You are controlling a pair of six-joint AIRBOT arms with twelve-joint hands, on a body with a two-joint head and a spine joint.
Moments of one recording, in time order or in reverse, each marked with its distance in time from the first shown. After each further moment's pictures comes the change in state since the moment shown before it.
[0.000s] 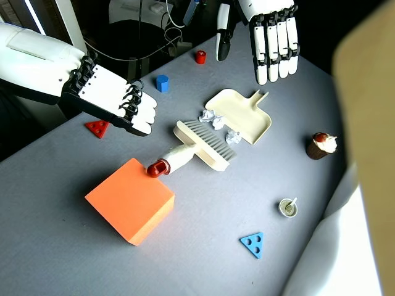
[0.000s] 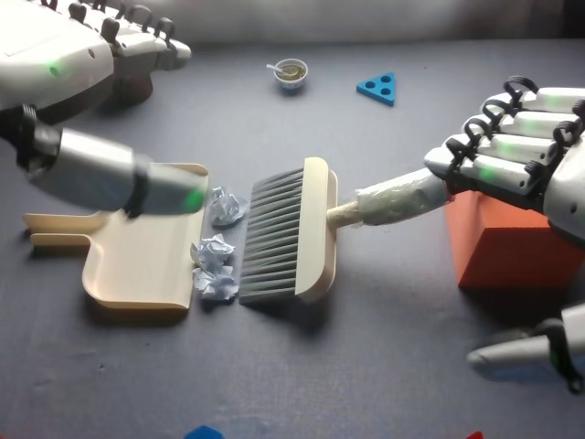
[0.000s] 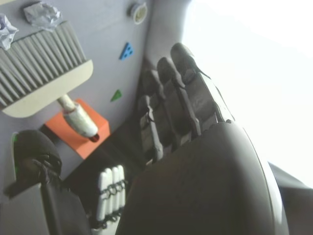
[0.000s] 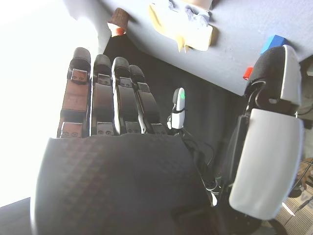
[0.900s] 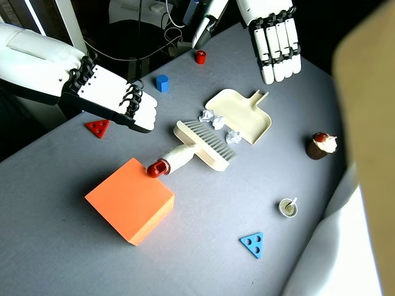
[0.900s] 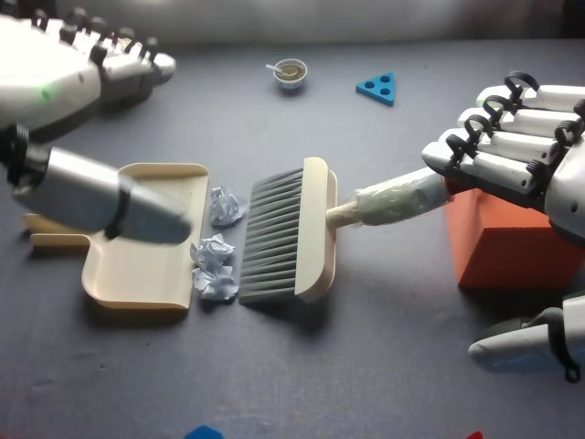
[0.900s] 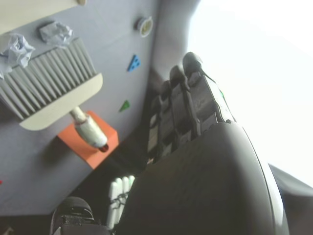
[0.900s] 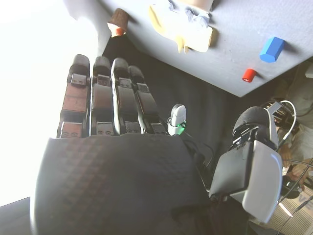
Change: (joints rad) left arm 0.048 0.009 0.009 -0.177 0.002 0.226; right arm 0.002 0.000 0.002 0.000 0.003 0.006
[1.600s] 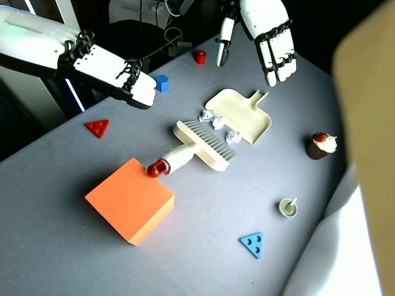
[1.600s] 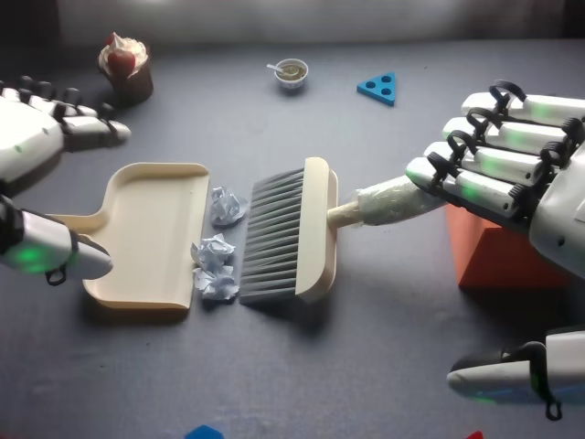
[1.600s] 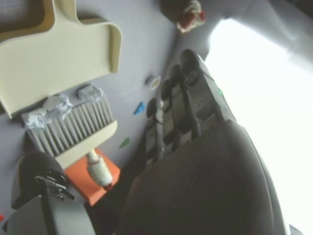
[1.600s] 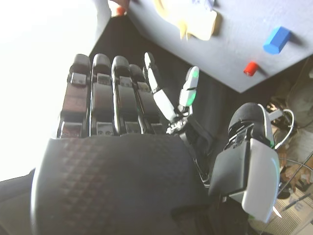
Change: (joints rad) left arm 0.275 -0.062 0.040 0.153 -0.249 -0.341; right arm -0.098 0.002 -0.089 -0.079 -0.192 0.002
